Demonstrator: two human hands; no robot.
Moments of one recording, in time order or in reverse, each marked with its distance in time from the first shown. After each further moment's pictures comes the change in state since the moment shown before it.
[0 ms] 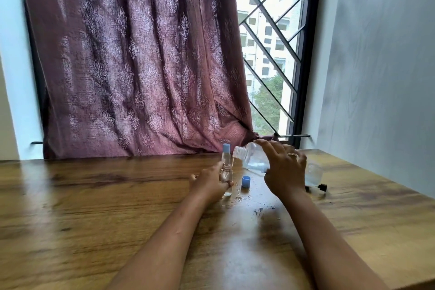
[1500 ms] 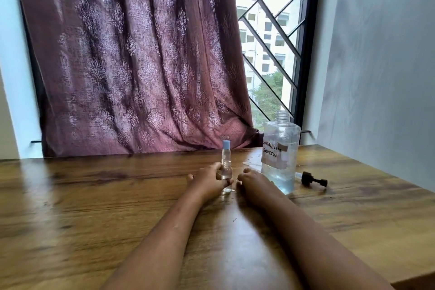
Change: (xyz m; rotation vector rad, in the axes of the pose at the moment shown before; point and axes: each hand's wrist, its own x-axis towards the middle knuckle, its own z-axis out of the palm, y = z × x) left_hand -0.002 -0.005 0.000 -0.050 -0.017 -0.034; right_hand -0.015 -0.021 0.050 0.144 -0.623 -0.160
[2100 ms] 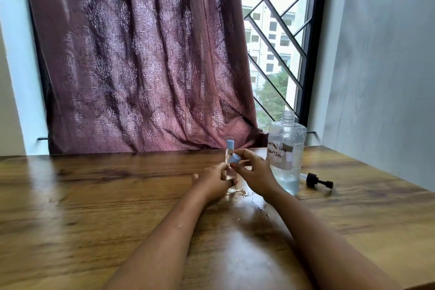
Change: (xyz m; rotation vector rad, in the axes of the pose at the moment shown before) left_hand -0.004 0.002 -0.003 -0.033 -0.043 0.020; right_hand 0.010 -0.018 -0.017 0.836 0.361 -0.038
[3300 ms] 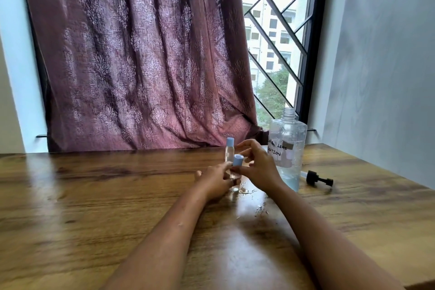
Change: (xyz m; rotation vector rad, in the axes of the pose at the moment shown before) left_hand 0.003 0.001 0.003 0.061 -0.067 0.048; right_hand 0.000 -0.007 -0.010 -0.057 0.029 -0.003
